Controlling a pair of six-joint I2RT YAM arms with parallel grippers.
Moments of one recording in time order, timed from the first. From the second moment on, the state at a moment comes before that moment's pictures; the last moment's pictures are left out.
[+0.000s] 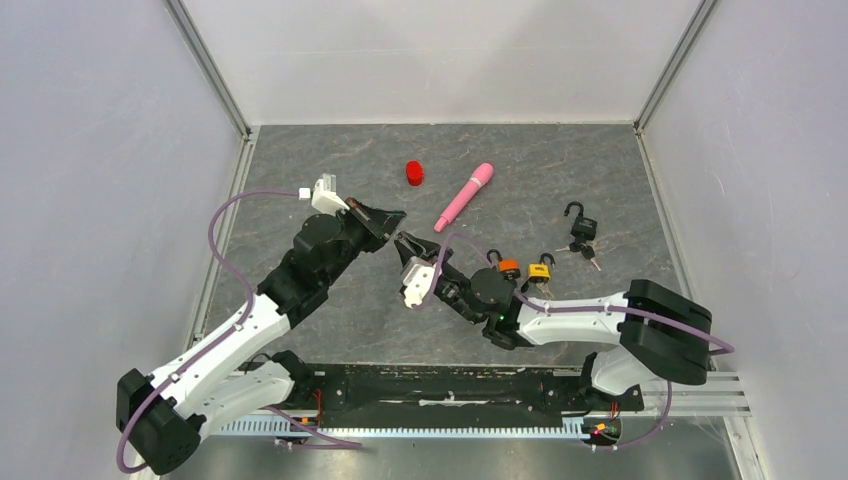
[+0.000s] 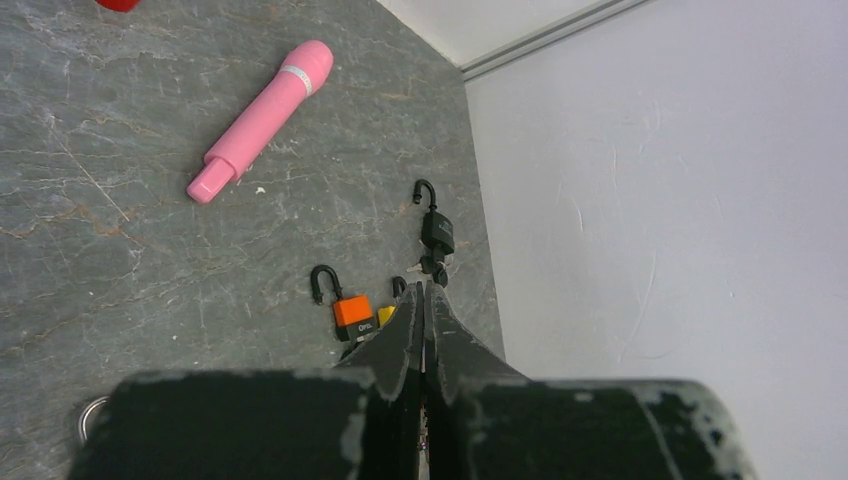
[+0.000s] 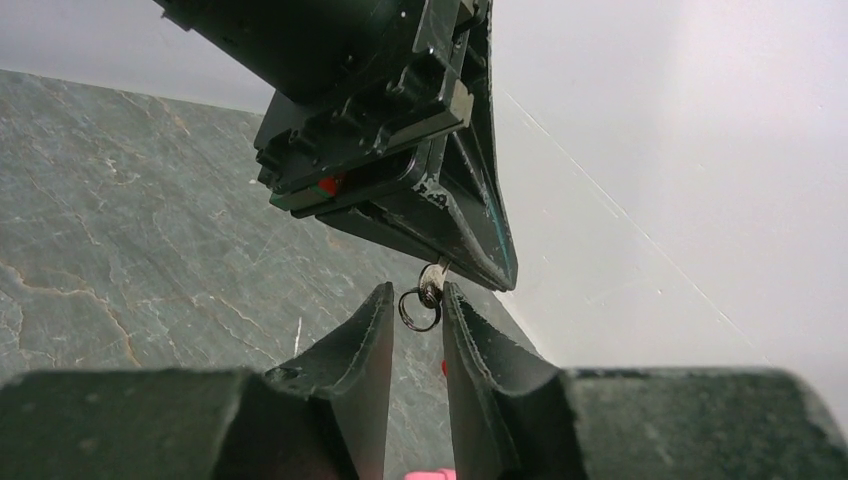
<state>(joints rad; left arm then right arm) -0.67 0.92 0.73 0.03 -0.15 -1.02 1.18 1.46 0.66 1.03 0.25 -0.72</state>
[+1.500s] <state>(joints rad) -0.73 0.84 0.73 -0.01 -0.30 -0.97 1.06 1.38 0.60 1.01 0.27 -0.30</state>
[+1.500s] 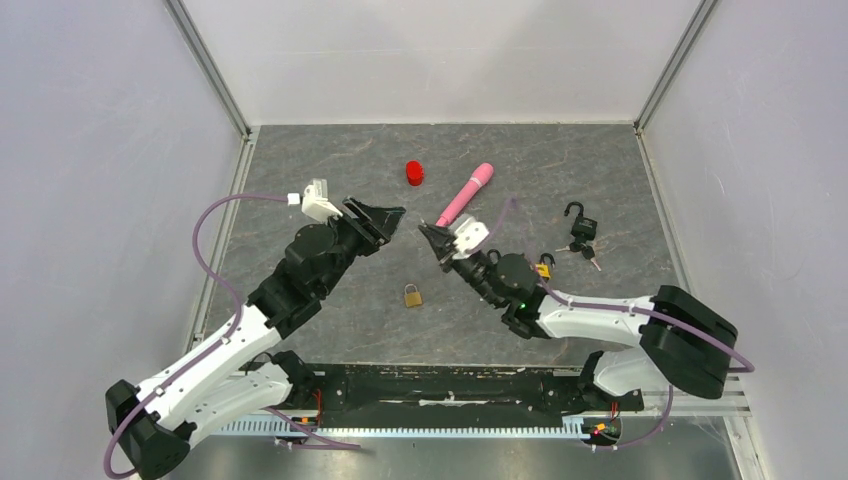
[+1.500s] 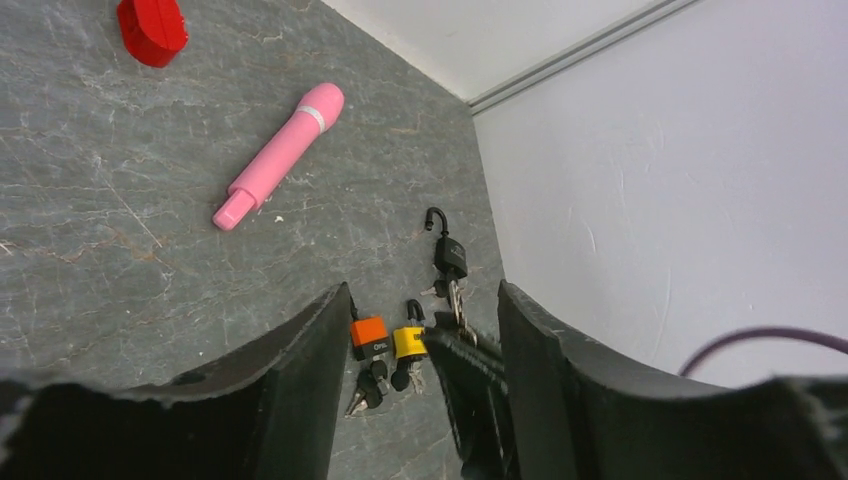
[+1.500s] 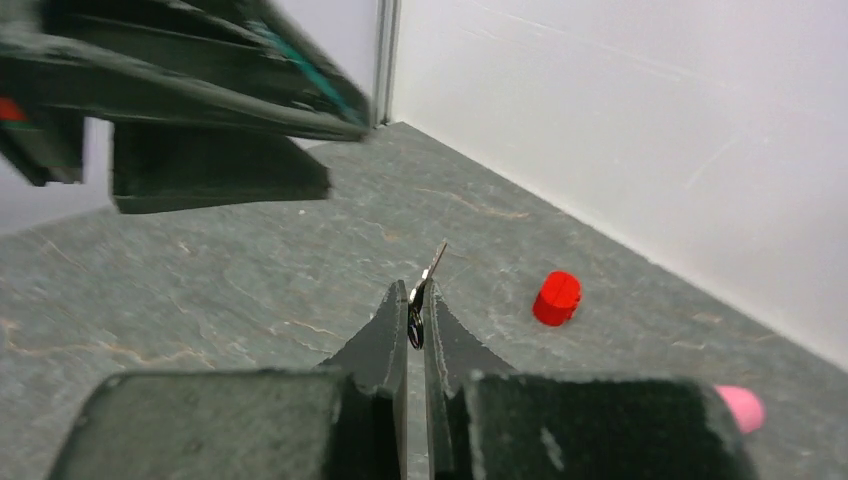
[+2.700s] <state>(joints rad) -0.74 0.81 0.50 0.27 0.07 -0.90 0.65 1.46 0.25 1.49 -0.41 1.00</state>
